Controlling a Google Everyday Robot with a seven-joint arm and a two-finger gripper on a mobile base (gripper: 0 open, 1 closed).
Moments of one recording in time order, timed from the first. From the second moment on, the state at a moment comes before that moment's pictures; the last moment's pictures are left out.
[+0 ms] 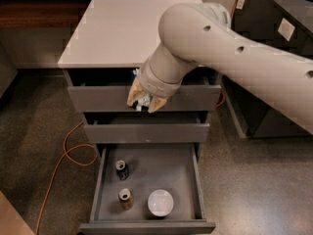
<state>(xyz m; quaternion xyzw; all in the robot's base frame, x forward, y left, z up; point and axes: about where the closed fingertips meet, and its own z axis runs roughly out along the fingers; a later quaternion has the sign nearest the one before) 0.549 0.021 0.837 -0.96 0.06 -0.12 0.22</state>
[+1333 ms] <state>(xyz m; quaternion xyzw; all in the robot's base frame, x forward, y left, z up) 0.600 -0.010 0.900 -0.96 0.04 -0.15 0.24</state>
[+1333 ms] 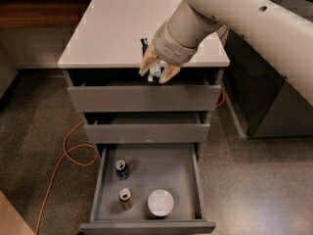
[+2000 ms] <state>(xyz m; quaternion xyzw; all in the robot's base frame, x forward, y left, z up) 0.597 -0.008 0.922 -0.96 0.03 -0.17 0.23</state>
